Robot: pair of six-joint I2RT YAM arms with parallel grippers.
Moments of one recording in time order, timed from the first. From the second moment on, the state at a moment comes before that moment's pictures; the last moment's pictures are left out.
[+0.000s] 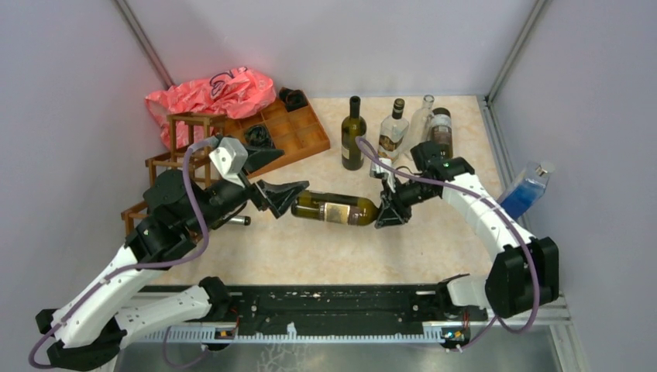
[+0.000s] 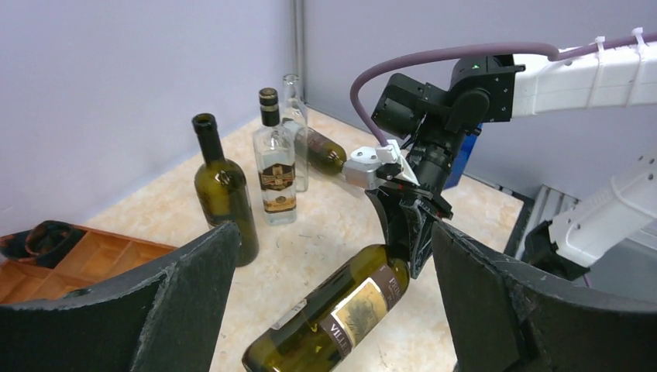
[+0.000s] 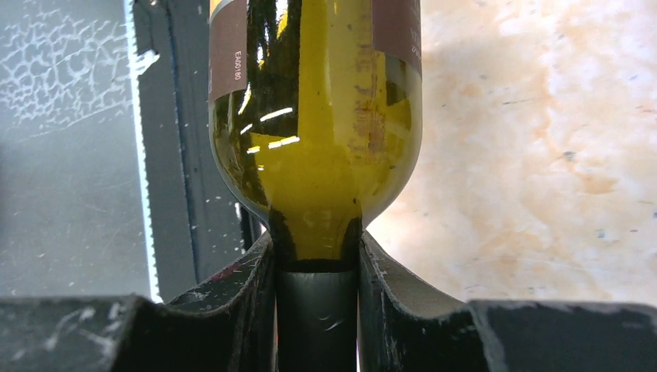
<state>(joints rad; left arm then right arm) -0.91 0.78 1.13 -0.22 0.06 -0.06 0.30 1.28 1.01 -1.00 -0.93 -0.79</state>
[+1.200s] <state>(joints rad) -0.91 0.88 1.41 -0.36 -0.37 -0.21 0.69 1.83 1.43 -0.41 -0.73 -0.12</state>
